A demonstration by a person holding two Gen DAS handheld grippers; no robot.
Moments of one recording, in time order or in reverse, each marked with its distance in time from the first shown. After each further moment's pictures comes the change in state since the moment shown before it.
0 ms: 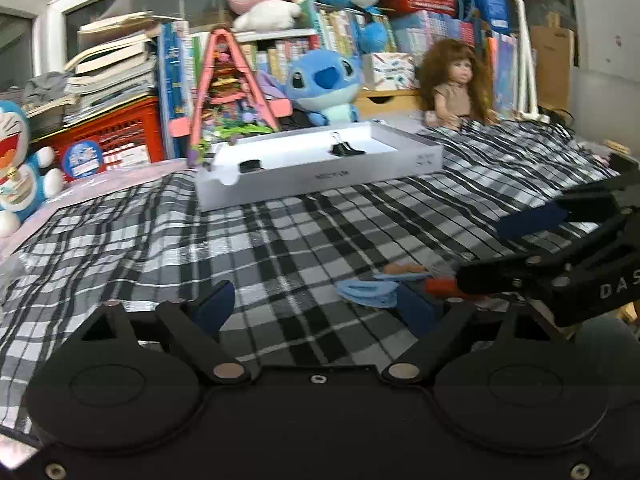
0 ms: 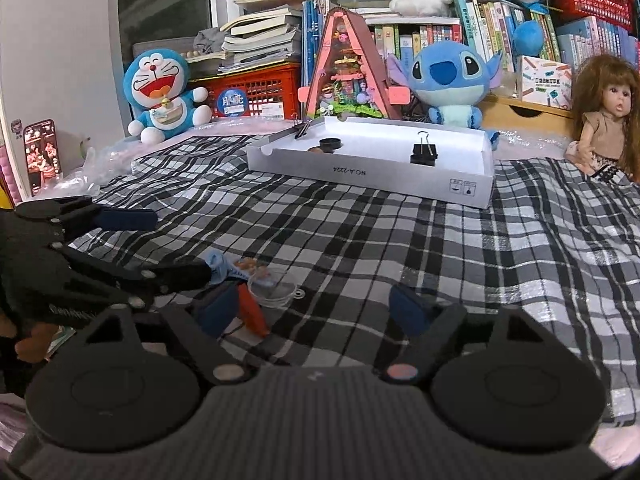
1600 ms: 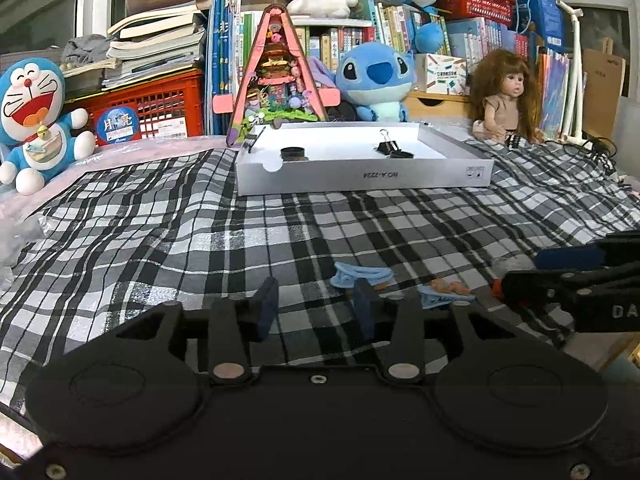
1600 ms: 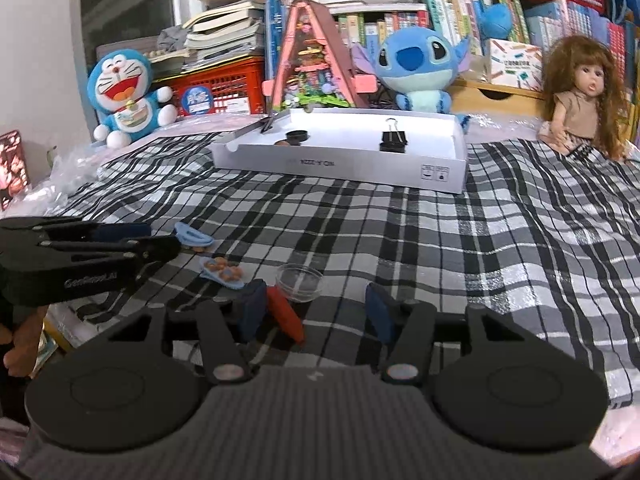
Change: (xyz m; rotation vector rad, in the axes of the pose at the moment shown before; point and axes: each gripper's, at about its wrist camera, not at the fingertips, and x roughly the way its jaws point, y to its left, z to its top) left arm 0.016 0.017 0.008 -0.145 0.026 0.096; right arm 0.009 -0.006 0.002 0.074 0.025 -0.095
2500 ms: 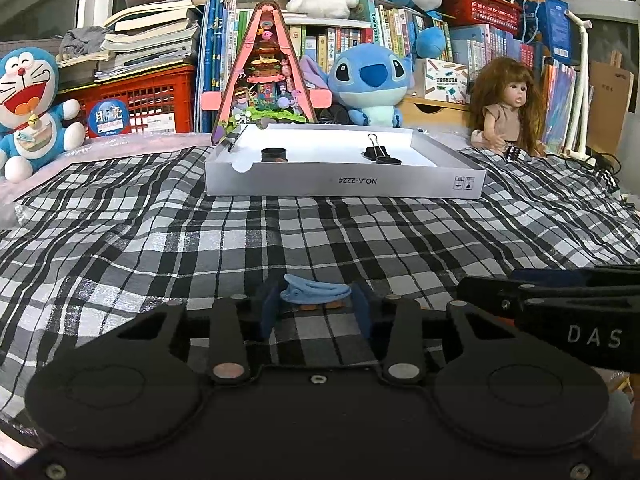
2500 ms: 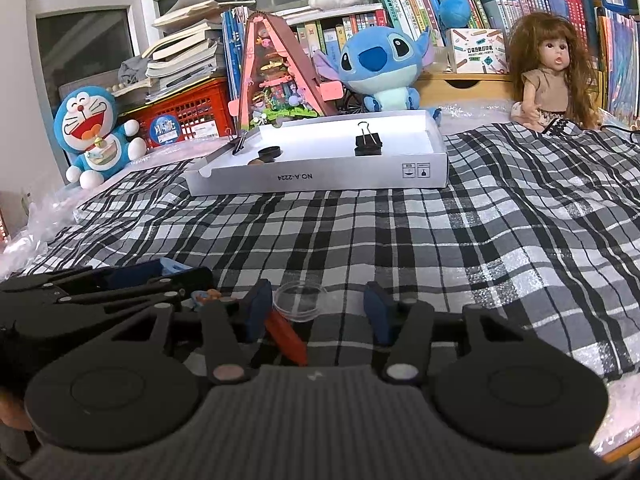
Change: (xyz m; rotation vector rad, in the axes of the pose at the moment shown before) left arm 0.023 -0.031 0.002 -0.053 -0.009 0.012; right arm 0.009 0.004 0.002 0.135 -0.046 -0.062
